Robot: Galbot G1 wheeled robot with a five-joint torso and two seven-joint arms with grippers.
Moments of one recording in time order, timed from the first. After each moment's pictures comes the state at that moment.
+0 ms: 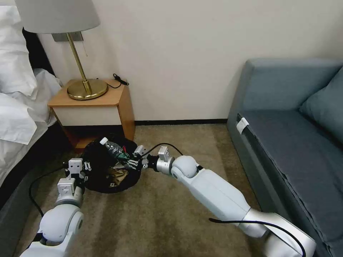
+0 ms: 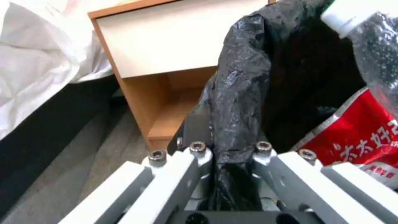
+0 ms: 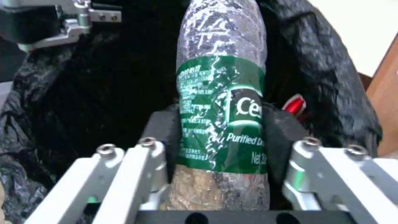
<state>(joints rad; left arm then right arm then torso) 1.40 -1.14 -0.62 -1.95 -0.27 0.24 -0.25 -0.50 1.37 -0.39 1.27 0.47 -0.11 -0.46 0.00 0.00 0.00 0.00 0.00</state>
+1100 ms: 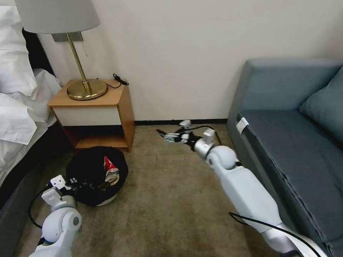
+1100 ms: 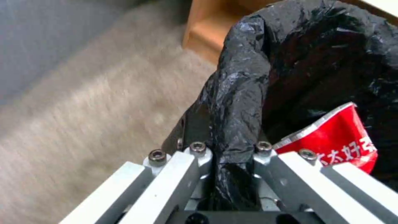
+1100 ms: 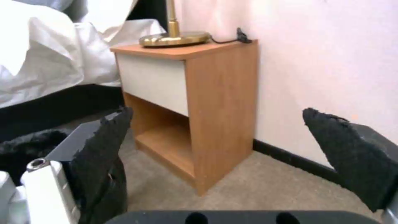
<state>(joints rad) 1.35 -1.23 -0.69 -1.77 -0.81 0.24 -0.48 -0.68 1.28 0.12 1.42 0.47 -0.12 -0.47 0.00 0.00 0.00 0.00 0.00</state>
